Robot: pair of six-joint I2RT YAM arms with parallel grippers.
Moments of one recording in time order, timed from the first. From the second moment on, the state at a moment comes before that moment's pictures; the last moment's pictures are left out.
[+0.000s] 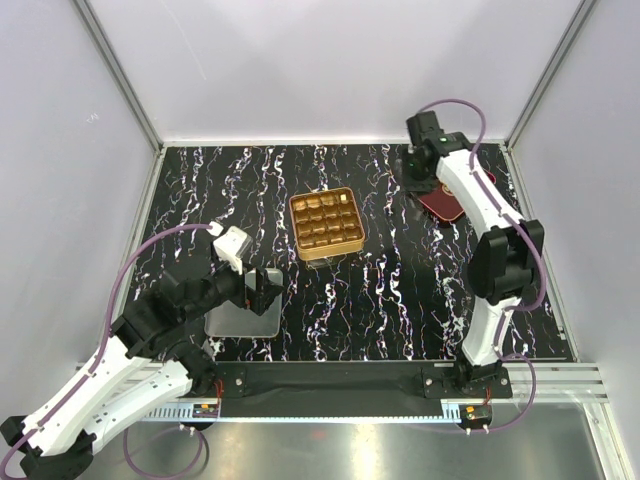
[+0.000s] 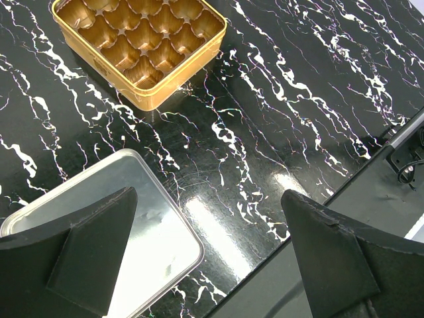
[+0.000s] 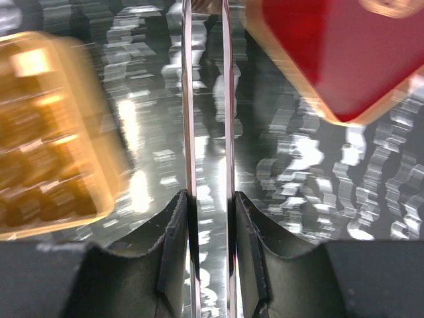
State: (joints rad) left arm -0.74 0.56 0.77 -0.64 0.02 -0.23; right arm 0.25 1.92 1.83 -0.96 0.12 0.26
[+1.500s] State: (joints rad) left arm -0.74 0.54 0.77 -0.64 0.01 -0.23; right arm 0.63 2.00 1.85 -0.84 0.13 0.34
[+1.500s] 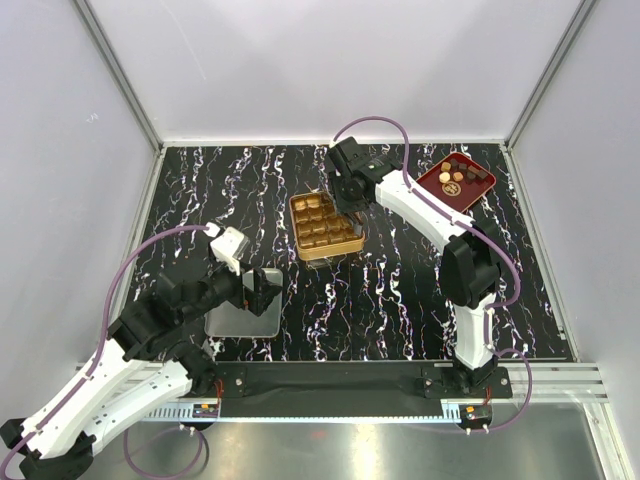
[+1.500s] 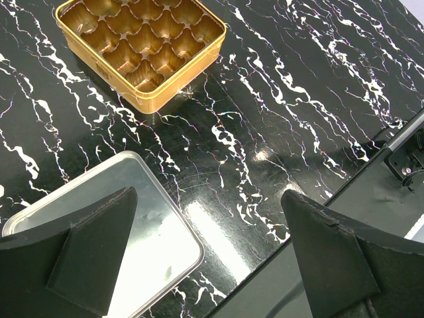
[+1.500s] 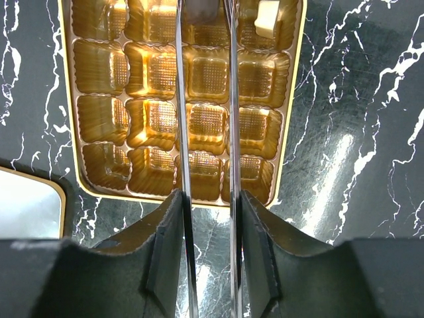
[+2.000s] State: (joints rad) left arm -0.74 0.54 0.77 -0.64 0.01 -0.23; right arm 0.64 2.00 1.91 -0.90 0.21 0.32
